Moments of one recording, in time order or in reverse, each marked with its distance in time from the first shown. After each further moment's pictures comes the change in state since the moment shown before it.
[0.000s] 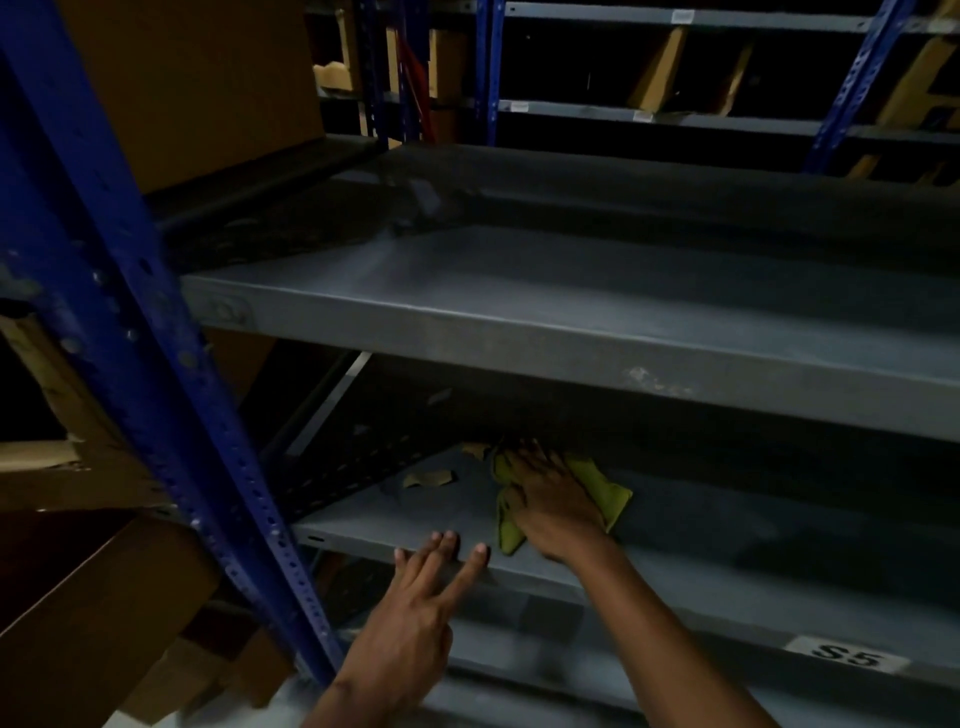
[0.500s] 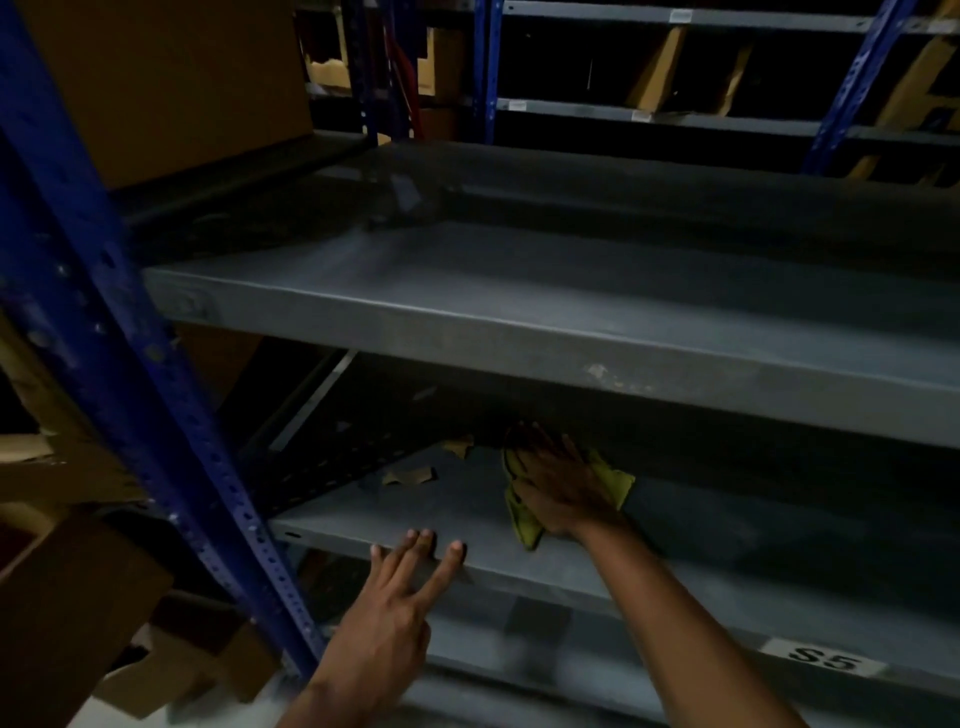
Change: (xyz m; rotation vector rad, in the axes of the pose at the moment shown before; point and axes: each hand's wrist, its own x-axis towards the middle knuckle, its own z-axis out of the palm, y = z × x) left_hand -0.002 0.011 -0.004 0.014 0.041 -0.043; right_hand 0.009 0.042 -0.022 -0.106 -0.160 -0.045
